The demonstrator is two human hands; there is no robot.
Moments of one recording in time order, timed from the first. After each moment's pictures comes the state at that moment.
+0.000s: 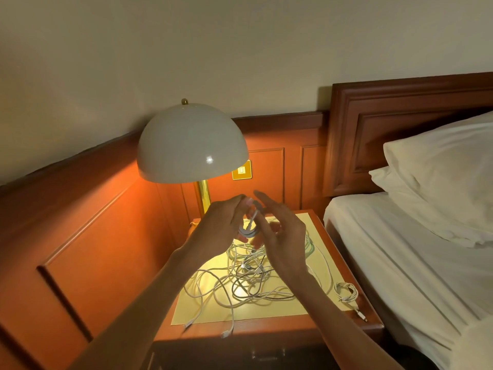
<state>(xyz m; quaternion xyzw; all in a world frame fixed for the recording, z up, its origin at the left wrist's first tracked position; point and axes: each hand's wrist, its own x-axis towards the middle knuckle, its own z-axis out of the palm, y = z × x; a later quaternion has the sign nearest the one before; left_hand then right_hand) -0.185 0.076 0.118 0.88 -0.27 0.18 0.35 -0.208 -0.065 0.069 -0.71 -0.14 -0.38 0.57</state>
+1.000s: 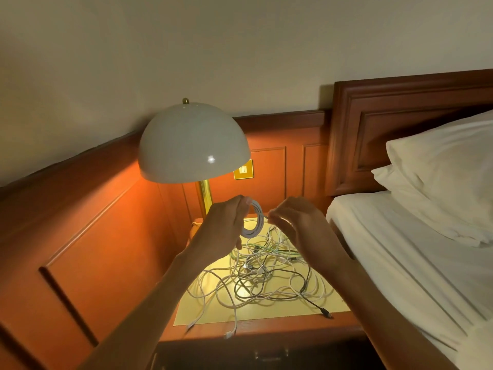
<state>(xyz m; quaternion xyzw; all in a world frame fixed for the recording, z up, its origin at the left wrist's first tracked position) -0.188 0.076 0.116 0.89 -0.26 0.19 0.33 -0.200 -0.118 0.083 -0.86 -0.25 -0.40 0.21</state>
